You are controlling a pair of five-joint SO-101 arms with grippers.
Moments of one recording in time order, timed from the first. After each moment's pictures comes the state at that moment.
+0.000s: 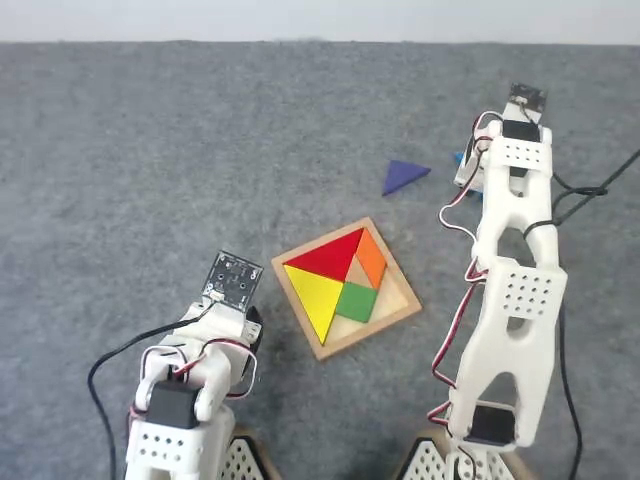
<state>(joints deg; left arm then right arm) 3.2 -102.5 96.9 71.2 -7.2 4.9 53.1 -42.4 76.9 -12.6</state>
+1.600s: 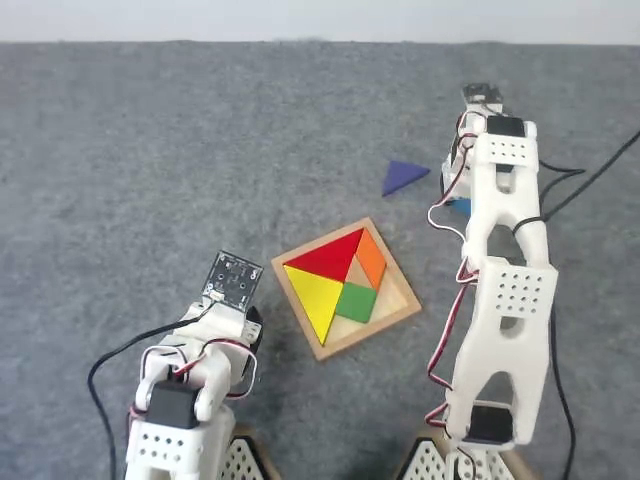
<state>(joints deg) 3.2 -102.5 96.9 71.2 -7.2 2.0 51.2 -43.5 85.7 8.8</state>
